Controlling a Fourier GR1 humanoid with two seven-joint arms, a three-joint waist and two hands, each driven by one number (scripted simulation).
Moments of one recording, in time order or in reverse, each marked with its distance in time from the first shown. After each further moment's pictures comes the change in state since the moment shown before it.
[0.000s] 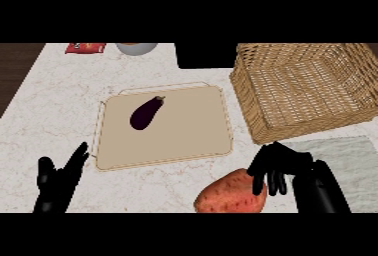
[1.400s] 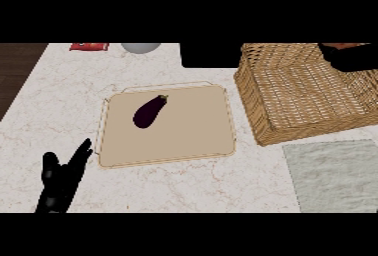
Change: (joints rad) left arm -0.026 -0.020 0.007 -0.001 -0.026 -0.014 0.020; right arm -0.732 -0.305 -0.729 0.639 -0.289 0.151 0.015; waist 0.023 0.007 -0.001
